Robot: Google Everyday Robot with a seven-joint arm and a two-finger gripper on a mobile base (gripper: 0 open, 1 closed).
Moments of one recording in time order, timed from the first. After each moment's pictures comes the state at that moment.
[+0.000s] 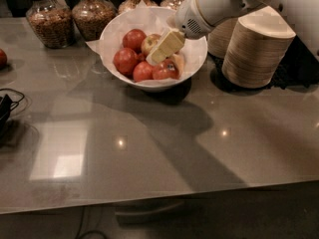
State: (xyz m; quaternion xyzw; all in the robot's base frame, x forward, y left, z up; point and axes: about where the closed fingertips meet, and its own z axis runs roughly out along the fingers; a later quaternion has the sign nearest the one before) arm 0.657 -0.024 0.951 -0.55 0.73 0.15 0.38
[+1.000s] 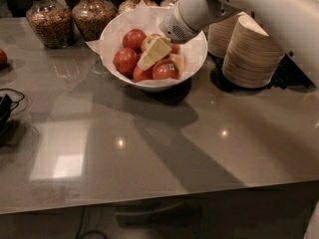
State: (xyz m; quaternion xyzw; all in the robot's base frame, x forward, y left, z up) arm 0.675 0.000 0.928 -0.55 0.74 0.13 0.37
